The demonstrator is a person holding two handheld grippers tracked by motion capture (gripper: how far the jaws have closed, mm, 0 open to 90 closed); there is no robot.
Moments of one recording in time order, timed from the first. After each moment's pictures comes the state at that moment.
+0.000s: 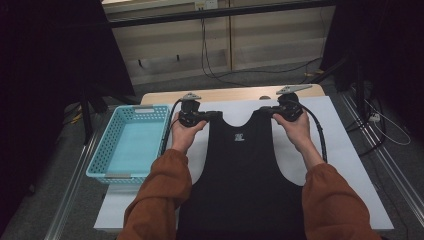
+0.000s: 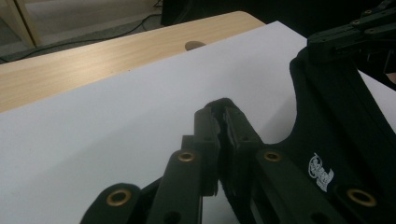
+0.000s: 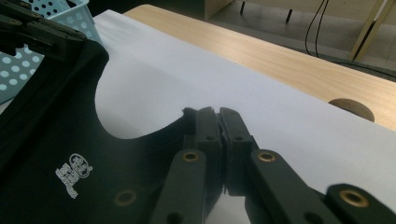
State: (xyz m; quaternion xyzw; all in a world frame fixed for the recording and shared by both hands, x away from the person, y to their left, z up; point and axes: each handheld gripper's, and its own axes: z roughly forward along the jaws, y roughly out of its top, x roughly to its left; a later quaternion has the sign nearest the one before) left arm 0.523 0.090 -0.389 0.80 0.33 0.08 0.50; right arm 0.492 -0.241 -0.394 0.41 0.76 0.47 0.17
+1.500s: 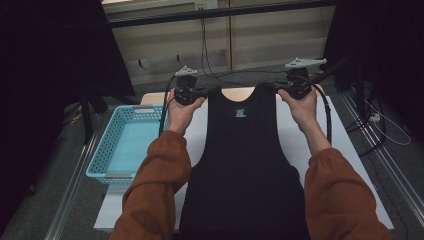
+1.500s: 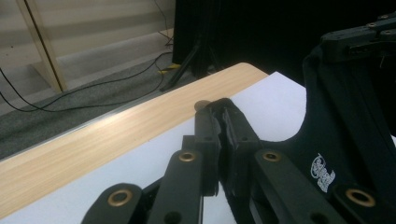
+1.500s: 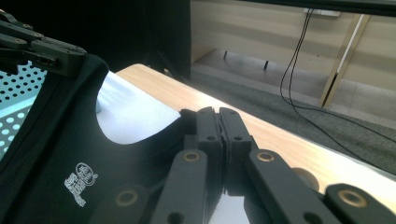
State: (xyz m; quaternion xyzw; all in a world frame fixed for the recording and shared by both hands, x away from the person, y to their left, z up) left arm 0.536 0.086 -0.314 0.78 0.31 0.14 0.53; right arm 0.498 -0.249 -0.317 0.40 0.72 0.51 0.24
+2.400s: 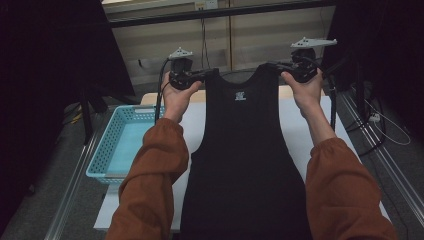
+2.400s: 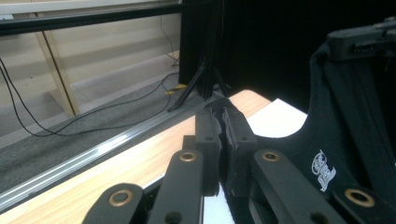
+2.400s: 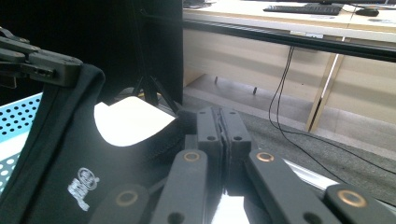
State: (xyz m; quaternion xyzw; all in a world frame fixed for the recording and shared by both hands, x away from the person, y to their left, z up) left arm 0.540 0.088 -0.267 0.76 0.30 0.16 0.55; right arm 0.500 -0.251 -0.268 0.39 0.70 0.53 0.27
